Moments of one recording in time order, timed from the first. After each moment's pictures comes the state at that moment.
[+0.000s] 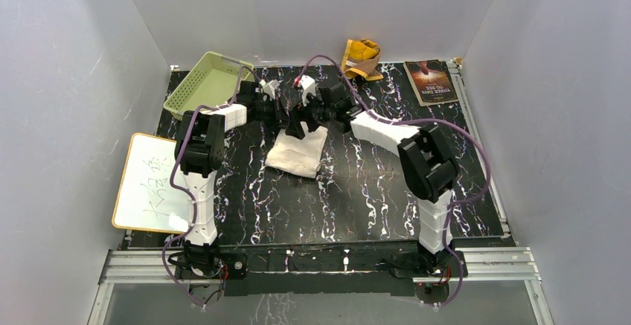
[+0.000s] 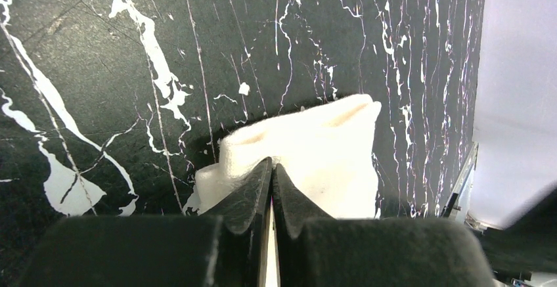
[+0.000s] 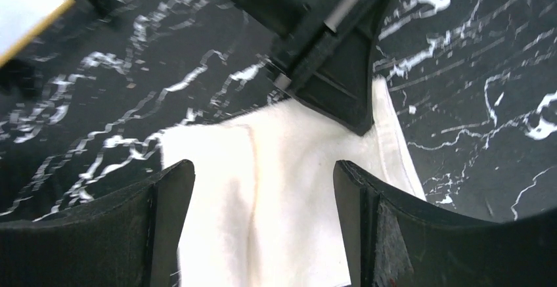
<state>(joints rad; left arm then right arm) -0.20 2.26 1.50 -0.13 0.73 -0.36 0.60 2.02 1.46 0.02 -0.46 0.00</state>
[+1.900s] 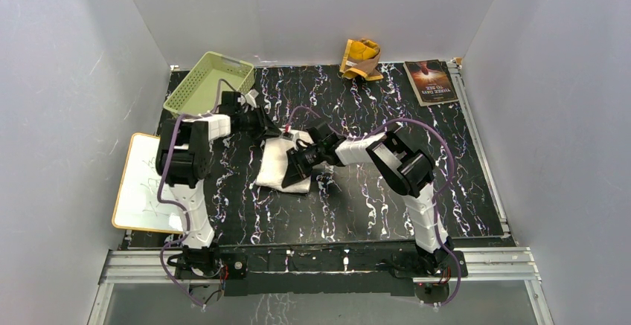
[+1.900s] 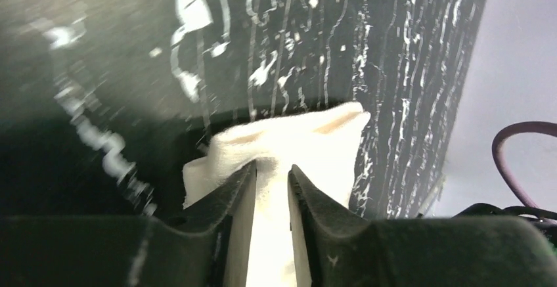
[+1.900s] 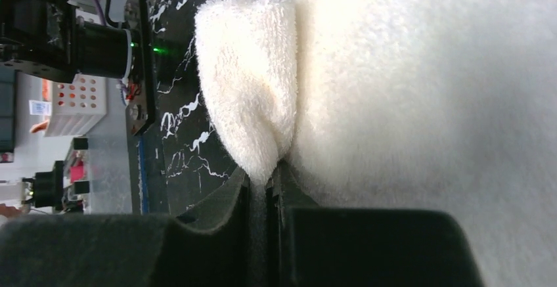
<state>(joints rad) -0.12 2.09 1.25 -0.07 0.70 -0.49 0.71 2.16 1.25 0.15 -0.95 0.25</state>
